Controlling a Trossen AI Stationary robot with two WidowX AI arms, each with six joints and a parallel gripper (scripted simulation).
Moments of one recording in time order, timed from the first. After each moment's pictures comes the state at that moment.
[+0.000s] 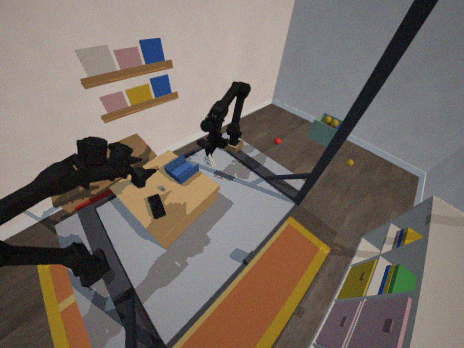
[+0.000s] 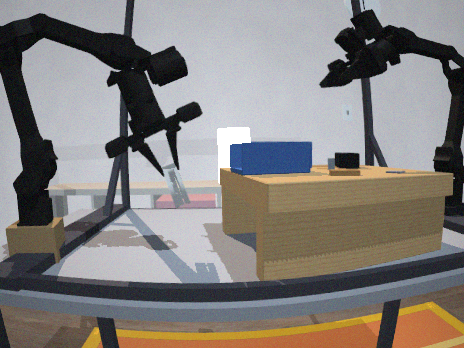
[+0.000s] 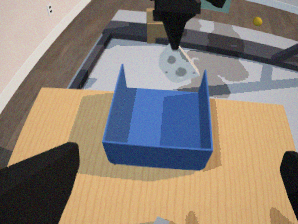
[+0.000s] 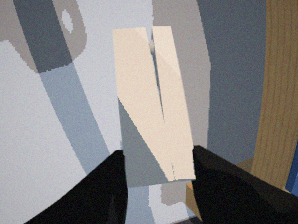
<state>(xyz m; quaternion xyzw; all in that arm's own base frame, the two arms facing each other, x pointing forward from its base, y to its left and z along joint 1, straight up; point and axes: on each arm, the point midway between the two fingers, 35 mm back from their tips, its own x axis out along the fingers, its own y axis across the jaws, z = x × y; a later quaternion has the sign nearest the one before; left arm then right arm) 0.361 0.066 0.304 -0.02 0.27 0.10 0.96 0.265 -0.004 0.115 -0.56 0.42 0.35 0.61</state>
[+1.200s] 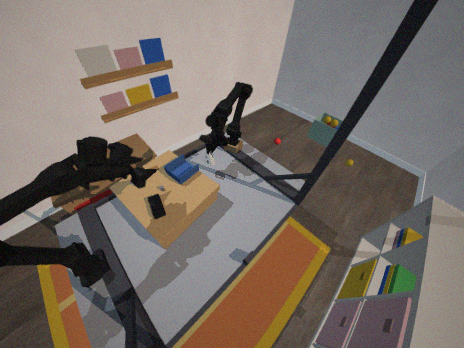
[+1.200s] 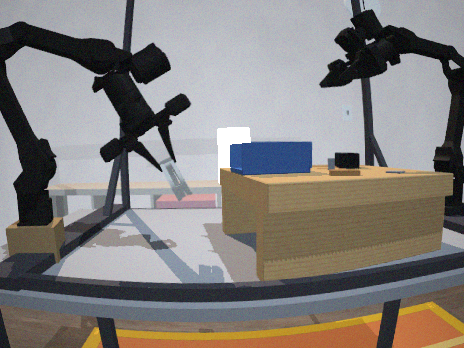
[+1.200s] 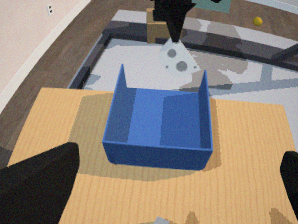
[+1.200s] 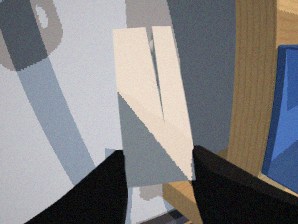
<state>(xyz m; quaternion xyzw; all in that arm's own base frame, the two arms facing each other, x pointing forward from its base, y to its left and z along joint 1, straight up) 0.361 0.066 0.304 -0.02 0.27 0.10 0.96 0.257 -0.003 0.123 -0.60 0.38 0.31 0.64</state>
